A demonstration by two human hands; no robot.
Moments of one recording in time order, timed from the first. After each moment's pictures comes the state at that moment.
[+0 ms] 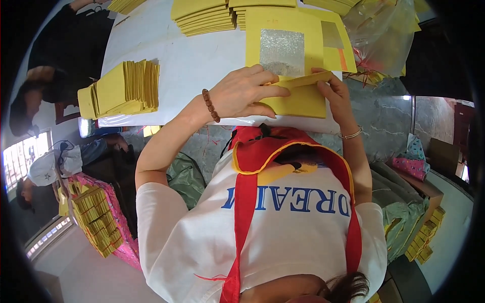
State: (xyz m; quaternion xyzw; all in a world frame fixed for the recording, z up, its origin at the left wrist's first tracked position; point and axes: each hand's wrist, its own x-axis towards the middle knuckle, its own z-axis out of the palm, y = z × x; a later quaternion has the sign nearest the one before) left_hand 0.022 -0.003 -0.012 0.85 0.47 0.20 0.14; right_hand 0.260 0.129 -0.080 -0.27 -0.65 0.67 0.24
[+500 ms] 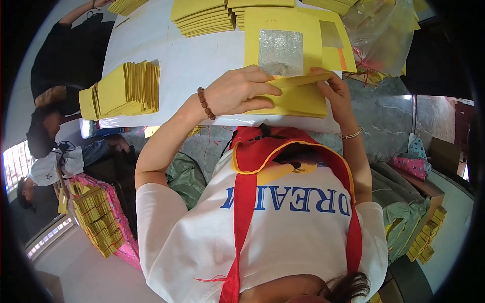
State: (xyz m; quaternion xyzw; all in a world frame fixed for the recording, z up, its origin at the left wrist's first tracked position) left_hand 0.016 -0.002 -0.009 0.83 0.47 0.24 0.18; right_hand 0.260 0.130 -0.076 -0.27 -0.63 0.69 0.23
